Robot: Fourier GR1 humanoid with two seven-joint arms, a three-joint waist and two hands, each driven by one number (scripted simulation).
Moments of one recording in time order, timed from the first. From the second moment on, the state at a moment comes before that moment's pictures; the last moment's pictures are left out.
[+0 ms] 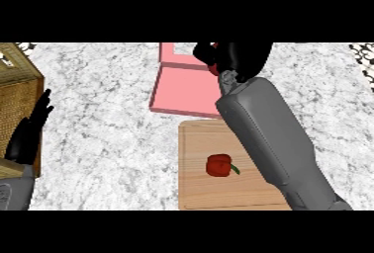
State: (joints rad) left arm -0.16 0.33 0.18 -1.33 -0.27 0.06 0.06; right arm -0.99 -0.01 0.19 -1.20 1.18 -0.12 1.08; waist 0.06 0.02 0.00
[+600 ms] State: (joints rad) left arm -0.18 0.30 0.16 -1.34 -0.30 0.07 0.07; right arm -1.16 -0.01 -0.03 -0.67 1.14 -0.43 1.00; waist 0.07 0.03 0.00
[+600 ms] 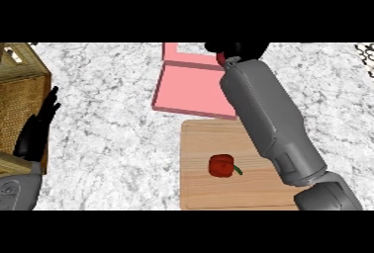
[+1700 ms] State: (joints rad) left arm -0.19 0.32 0.19 -1.30 -0.29 0.06 0.05; right arm -1.23 -0.01 -0.21 -0.45 1.02 -0.98 0.71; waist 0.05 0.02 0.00
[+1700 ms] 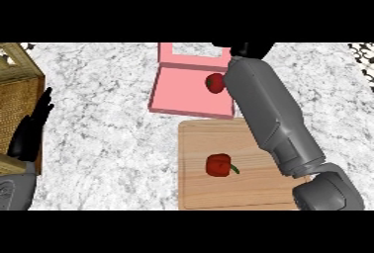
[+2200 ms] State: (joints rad) left arm -0.09 0.32 0.22 -1.34 -0.29 0.07 0.04; right arm -1.02 0.00 -0.11 -0.75 0.96 -1.01 0.73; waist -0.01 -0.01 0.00
